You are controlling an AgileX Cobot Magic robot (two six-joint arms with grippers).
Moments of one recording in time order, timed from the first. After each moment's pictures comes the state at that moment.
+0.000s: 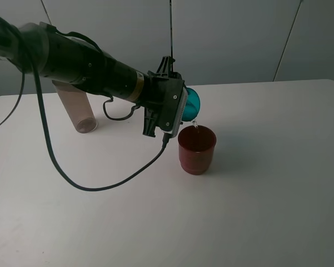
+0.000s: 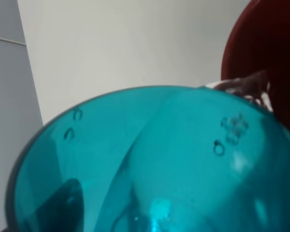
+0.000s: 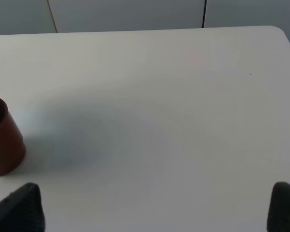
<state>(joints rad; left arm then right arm) -0.59 2.03 -1.28 1.76 -0.35 -0.39 0.03 0.00 -0.50 -0.01 1.10 0.04</state>
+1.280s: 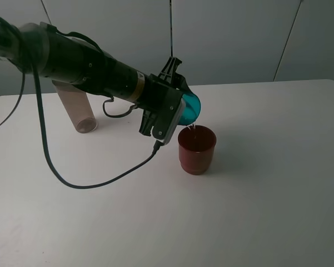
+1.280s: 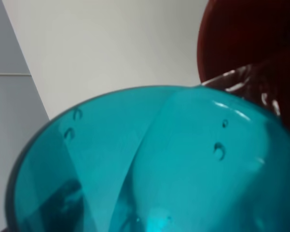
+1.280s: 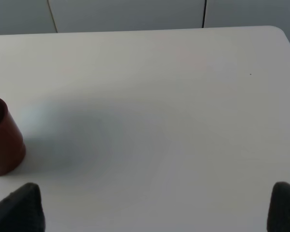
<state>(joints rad) -0.60 2.03 -1.28 1.76 -0.35 -0.17 0.03 0.00 -0.50 -0.01 1.10 0.04</state>
